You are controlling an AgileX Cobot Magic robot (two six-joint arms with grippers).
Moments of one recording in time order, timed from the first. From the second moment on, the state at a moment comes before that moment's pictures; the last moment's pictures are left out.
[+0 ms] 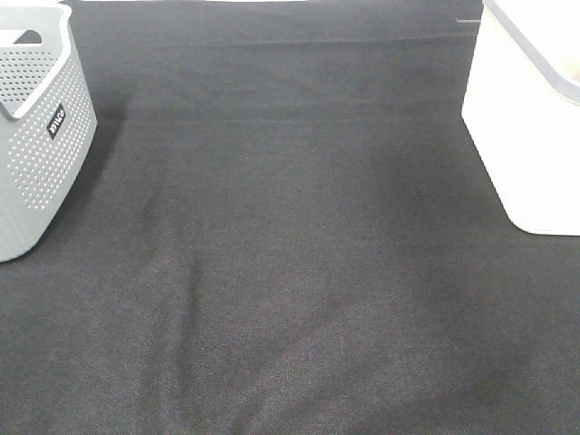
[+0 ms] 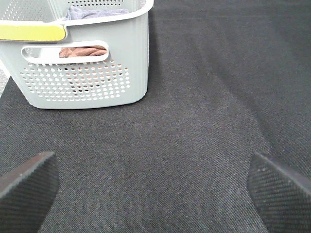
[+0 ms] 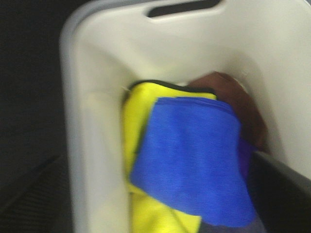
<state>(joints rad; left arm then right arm) 0.01 -0.01 -0.50 -0.07 1.05 0.04 -0.09 2.20 -2.50 0.00 1.22 0.05</state>
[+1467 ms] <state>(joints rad) 0.01 -0.01 -0.50 -0.07 1.05 0.04 0.04 0.08 -0.66 -0.07 1.19 0.01</state>
